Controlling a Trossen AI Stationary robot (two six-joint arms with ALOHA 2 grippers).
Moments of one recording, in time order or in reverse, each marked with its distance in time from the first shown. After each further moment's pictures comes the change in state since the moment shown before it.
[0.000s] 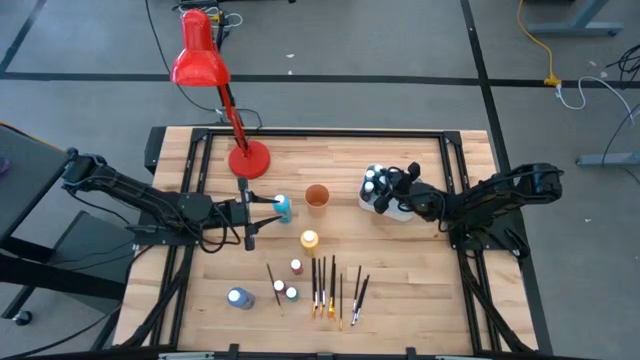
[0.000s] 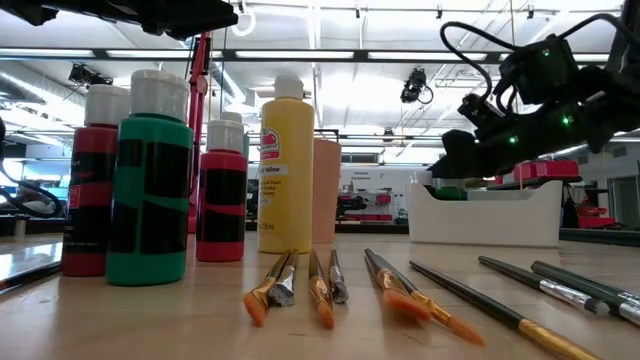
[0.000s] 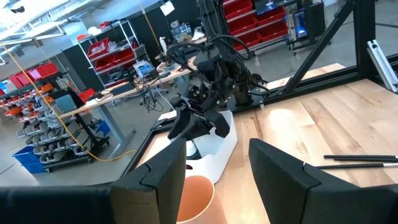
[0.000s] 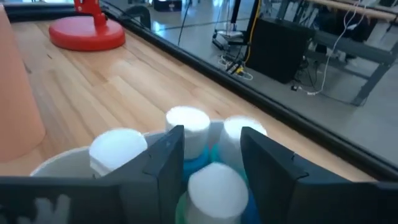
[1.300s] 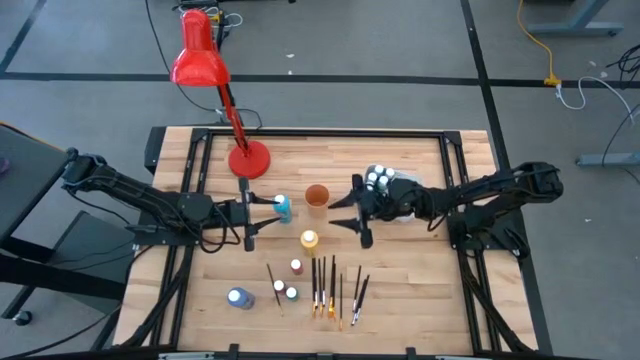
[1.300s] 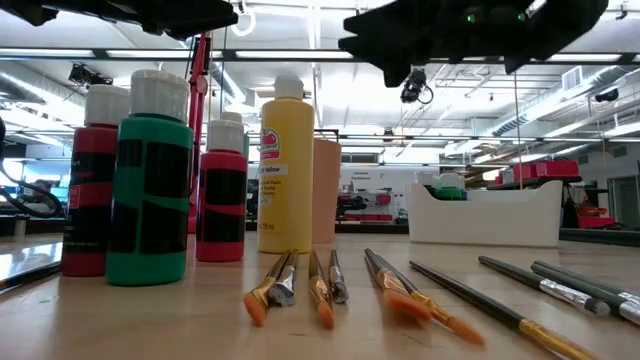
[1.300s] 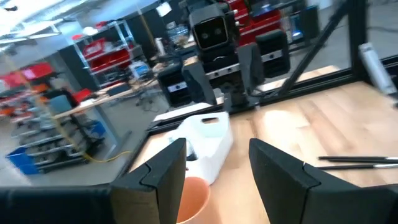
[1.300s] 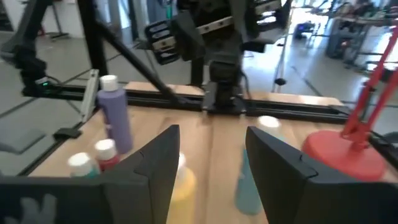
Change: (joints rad) left arm 0.000 0.000 0.000 0.000 0.034 -0.016; right arm 0.188 0.000 0.511 -0.315 -0.727 -0.076
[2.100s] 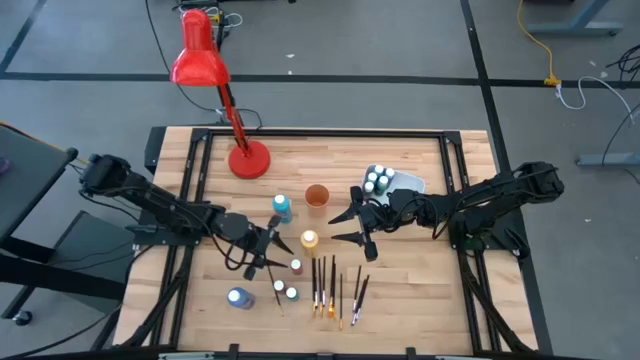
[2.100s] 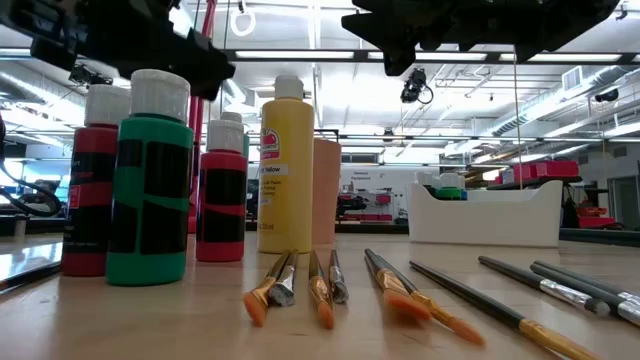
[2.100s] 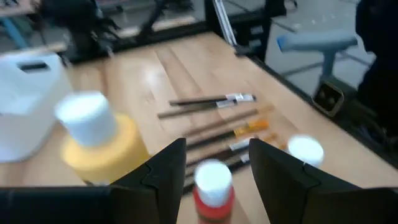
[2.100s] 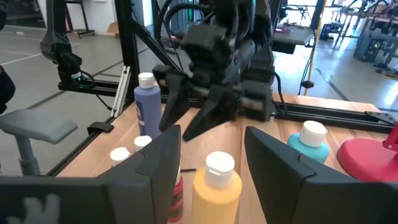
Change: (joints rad) left arm 0.000 0.368 -0.001 0.078 0.511 -0.216; right arm 0.087 0.000 0.002 -0.008 0.000 0.000
